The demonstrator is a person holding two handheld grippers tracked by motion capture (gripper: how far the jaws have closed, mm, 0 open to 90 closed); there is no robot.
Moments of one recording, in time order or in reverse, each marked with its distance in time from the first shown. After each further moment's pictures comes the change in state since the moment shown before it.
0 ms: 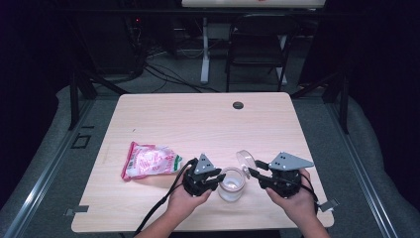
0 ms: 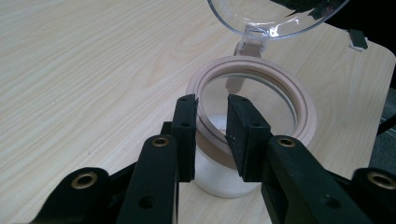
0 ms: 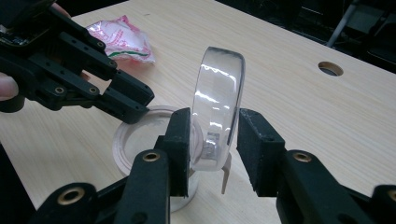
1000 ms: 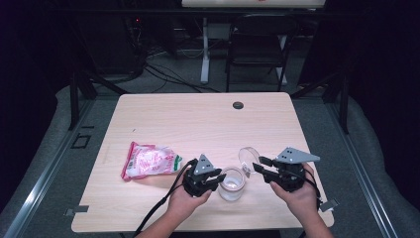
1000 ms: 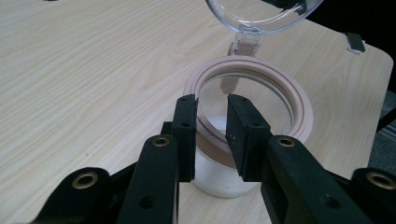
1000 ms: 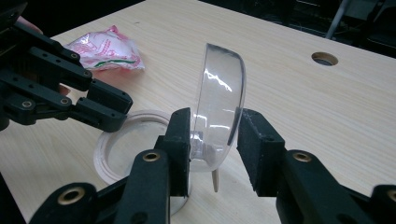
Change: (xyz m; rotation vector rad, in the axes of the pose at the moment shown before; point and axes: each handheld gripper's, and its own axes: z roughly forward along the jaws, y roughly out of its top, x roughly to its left) left arm -0.001 -0.002 0.000 -0.012 -0.007 -0.009; right arm -0.021 -0.006 0.004 -0.015 0.004 0.090
